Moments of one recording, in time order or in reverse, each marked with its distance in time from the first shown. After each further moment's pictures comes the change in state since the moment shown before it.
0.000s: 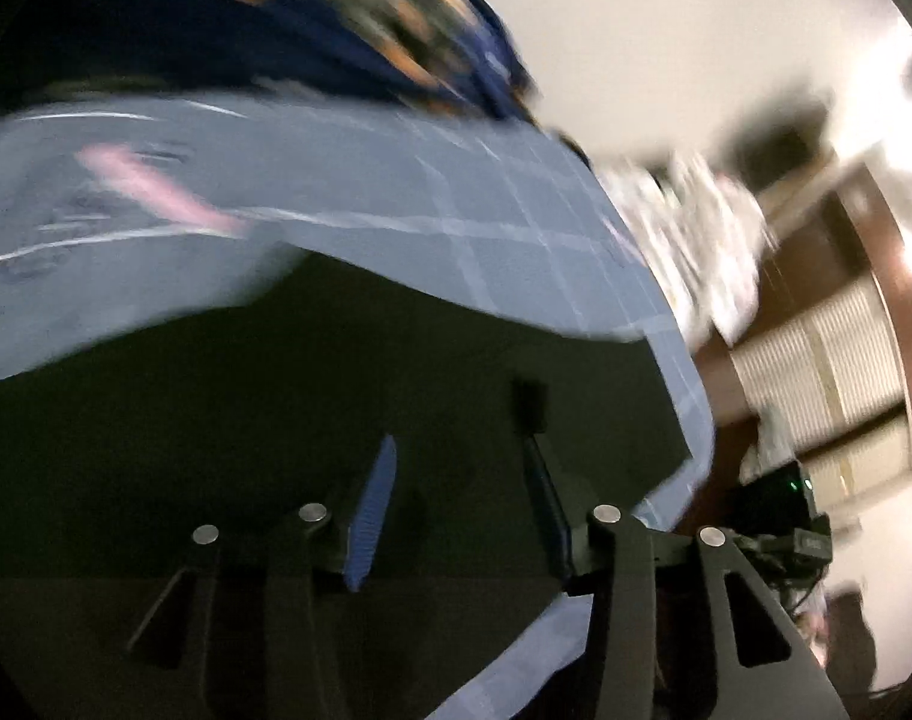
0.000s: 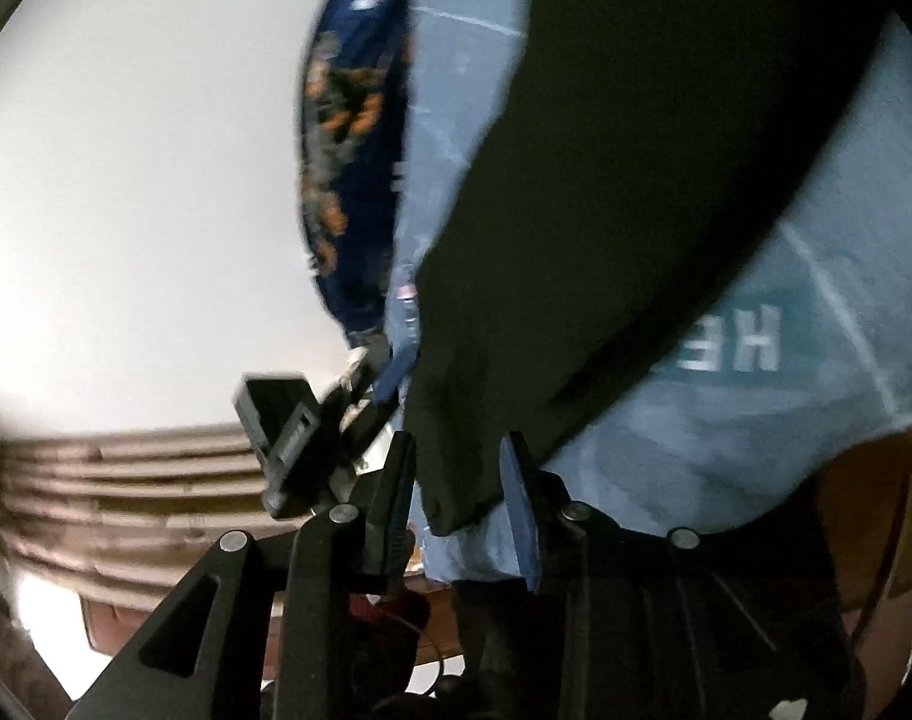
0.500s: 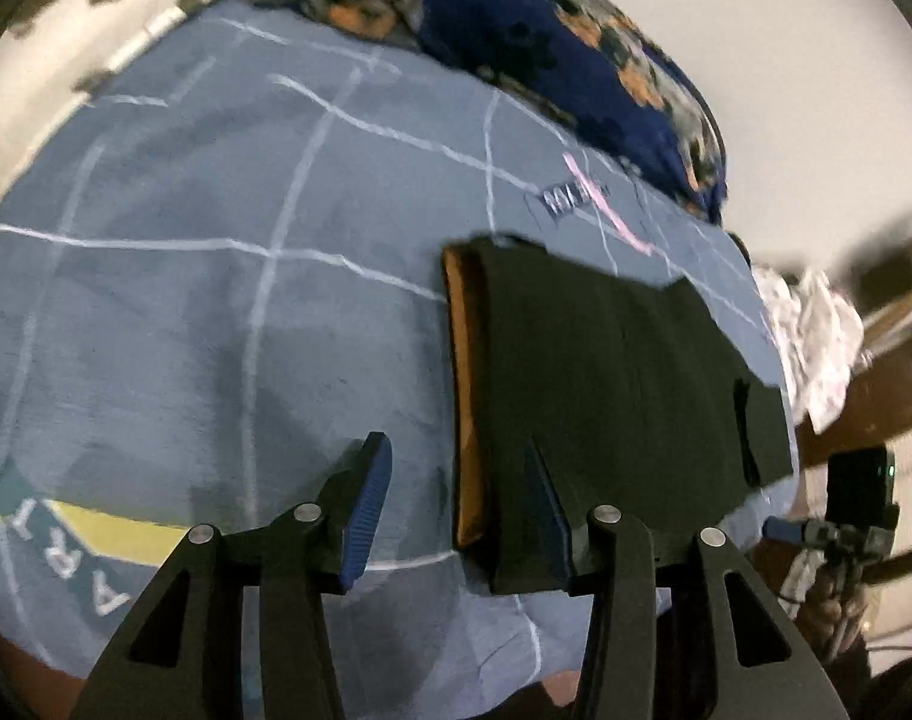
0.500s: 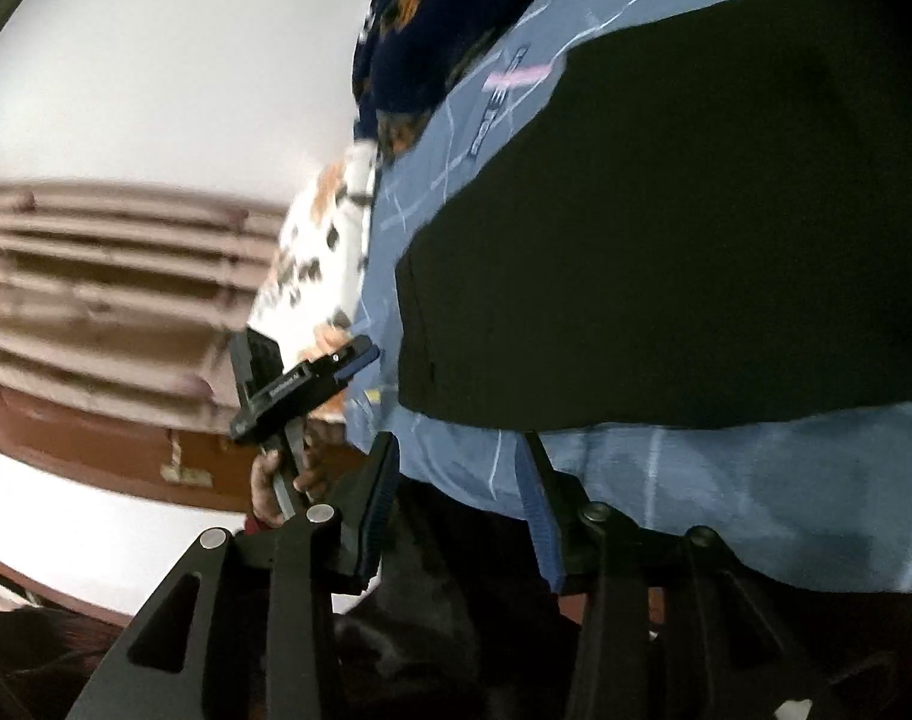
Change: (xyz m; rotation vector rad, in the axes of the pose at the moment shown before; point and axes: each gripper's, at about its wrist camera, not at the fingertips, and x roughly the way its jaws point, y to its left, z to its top) left arm -0.151 0.188 -0.104 -0.237 -0.070 0.211; right arm 0.157 0.083 -0.077 -0.411 0.391 -0.186
